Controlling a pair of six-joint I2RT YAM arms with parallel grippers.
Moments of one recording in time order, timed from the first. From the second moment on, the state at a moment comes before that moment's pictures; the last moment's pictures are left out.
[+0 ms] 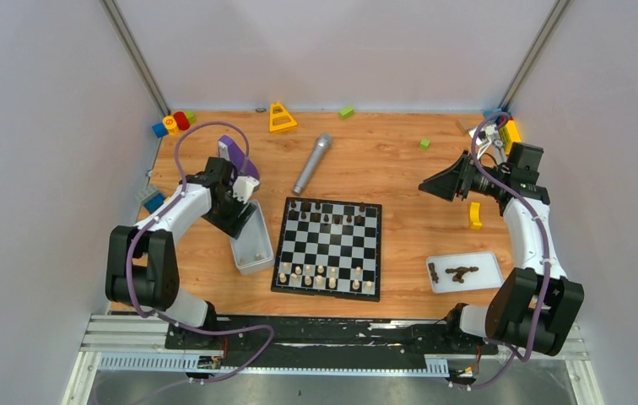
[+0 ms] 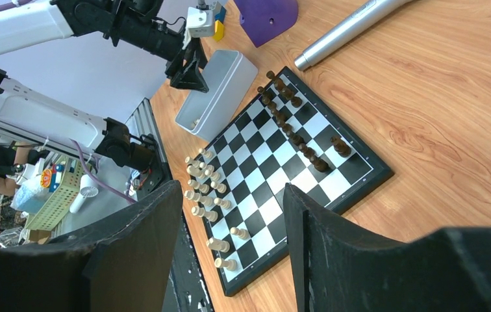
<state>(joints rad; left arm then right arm) -0.14 1.49 0.97 -0.76 0.04 0.43 -0.28 1.29 1.01 -0.41 -1.38 -0.02</state>
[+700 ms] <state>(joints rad) -0.12 1.41 0.87 -0.80 0.12 0.69 -0.28 1.33 1.01 -0.43 -1.38 -0.05</state>
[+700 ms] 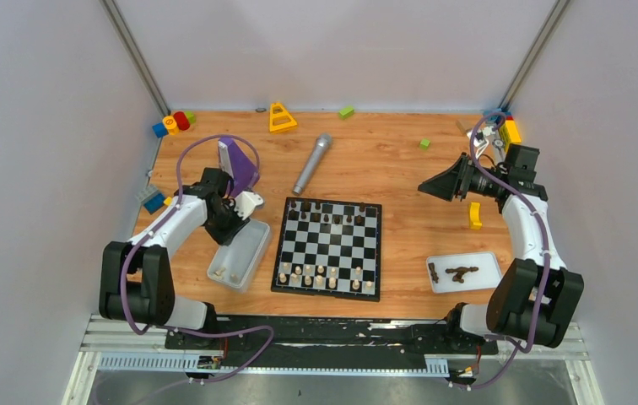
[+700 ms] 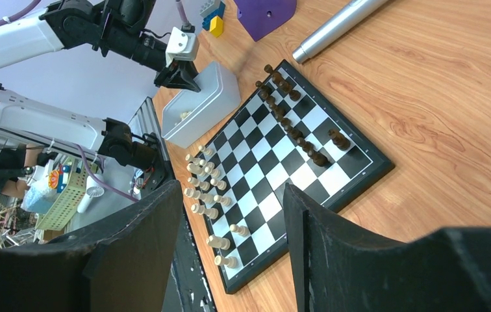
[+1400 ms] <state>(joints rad) -0.12 1.27 1.06 -0.95 0.23 0.83 -0.28 1.41 1.03 -0.53 -1.33 -0.15</state>
